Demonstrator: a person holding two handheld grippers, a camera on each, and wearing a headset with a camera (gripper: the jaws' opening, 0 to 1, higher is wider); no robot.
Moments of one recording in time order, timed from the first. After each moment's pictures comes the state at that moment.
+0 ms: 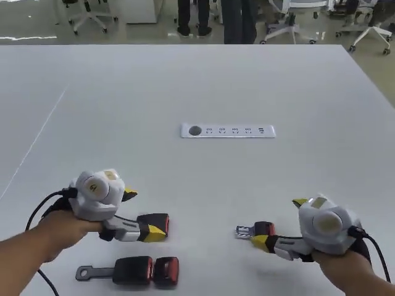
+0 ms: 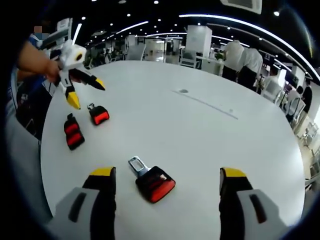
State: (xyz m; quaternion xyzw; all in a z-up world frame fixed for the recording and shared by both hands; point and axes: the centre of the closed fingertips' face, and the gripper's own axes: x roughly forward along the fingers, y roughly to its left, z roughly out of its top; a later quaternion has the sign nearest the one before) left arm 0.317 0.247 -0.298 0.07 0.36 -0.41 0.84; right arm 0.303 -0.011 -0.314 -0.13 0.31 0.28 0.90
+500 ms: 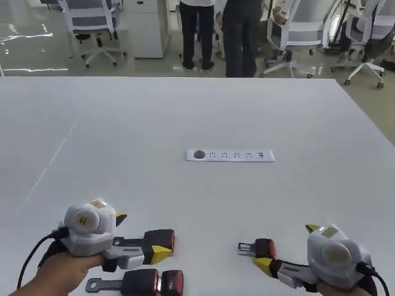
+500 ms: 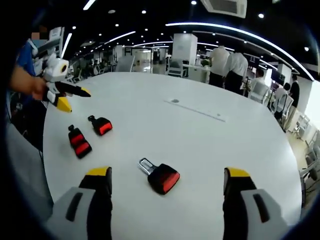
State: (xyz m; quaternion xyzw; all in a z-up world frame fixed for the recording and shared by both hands) left arm 0.283 0.265 -0.261 0.02 0.30 -0.33 0.89; right arm 0.269 -0.014 -0.286 -0.11 0.28 0.24 0.92
